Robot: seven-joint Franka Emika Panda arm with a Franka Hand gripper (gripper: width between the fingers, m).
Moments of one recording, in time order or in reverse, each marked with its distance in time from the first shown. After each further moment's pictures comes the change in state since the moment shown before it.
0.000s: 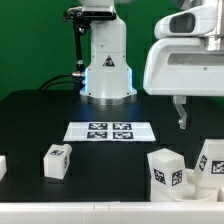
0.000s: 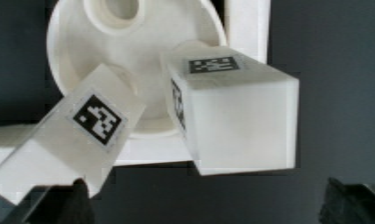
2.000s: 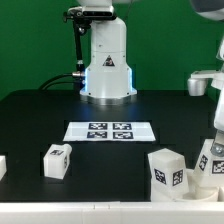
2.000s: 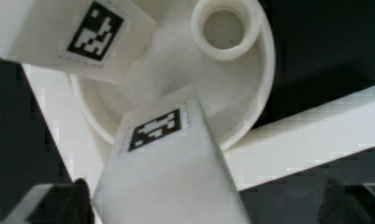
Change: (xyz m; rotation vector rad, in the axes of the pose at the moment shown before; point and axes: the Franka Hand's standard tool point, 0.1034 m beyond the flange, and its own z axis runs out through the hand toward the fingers) arm -0.021 -0.016 0.031 -0.122 -0.250 -1.252
